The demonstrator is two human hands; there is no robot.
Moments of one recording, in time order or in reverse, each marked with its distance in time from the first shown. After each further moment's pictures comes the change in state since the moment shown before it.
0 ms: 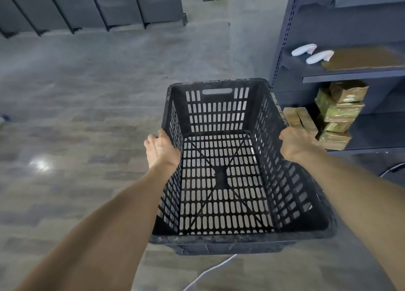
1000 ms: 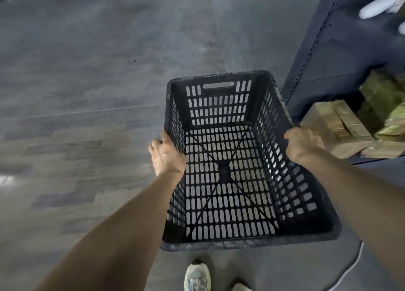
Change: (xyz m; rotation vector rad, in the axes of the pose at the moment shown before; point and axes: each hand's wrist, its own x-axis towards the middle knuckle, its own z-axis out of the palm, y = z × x) left_hand 0.405 0.058 0.255 -0.048 -0.135 0.052; right_hand 0.426 -0.109 0.136 0.030 -0.080 0.192
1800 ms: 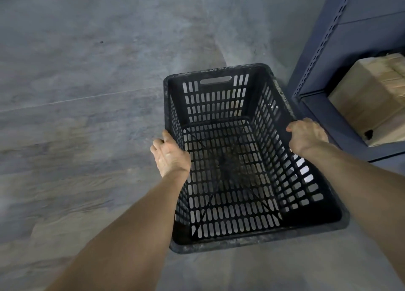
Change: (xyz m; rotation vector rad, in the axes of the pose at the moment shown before) left_hand 0.146 -0.067 0.276 -0.081 -0.003 -0.004; right_hand 0.202 -0.023 0.253 0.001 0.042 0.054
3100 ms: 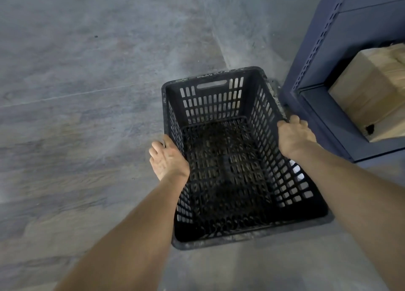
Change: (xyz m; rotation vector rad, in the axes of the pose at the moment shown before) left_hand -0.003 -0.008 0.035 0.294 -0.065 0.048; right_hand 0.003 -0.007 0.018 -0.058 -0.076 -0.026
